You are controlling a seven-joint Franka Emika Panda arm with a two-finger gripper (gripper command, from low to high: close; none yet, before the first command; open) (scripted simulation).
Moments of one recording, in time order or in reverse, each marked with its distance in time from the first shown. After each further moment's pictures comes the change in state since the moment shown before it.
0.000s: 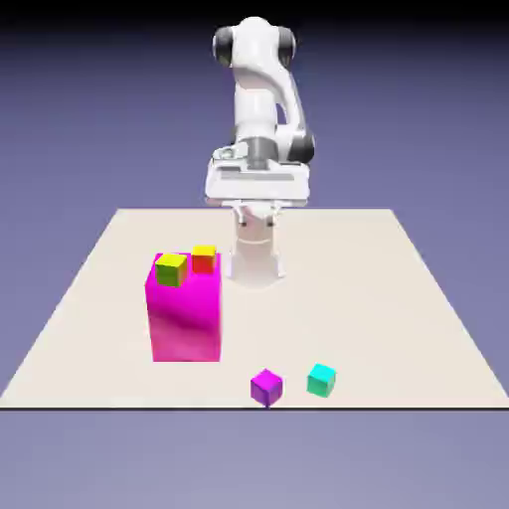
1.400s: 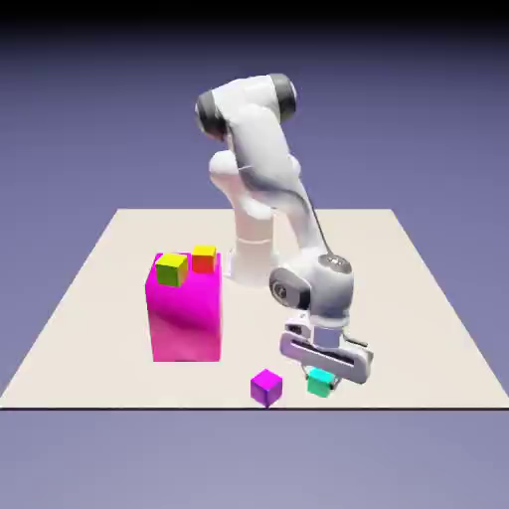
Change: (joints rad) arm -0.301 1.003 0.509 0.469 -0.683 -0.319 1.362
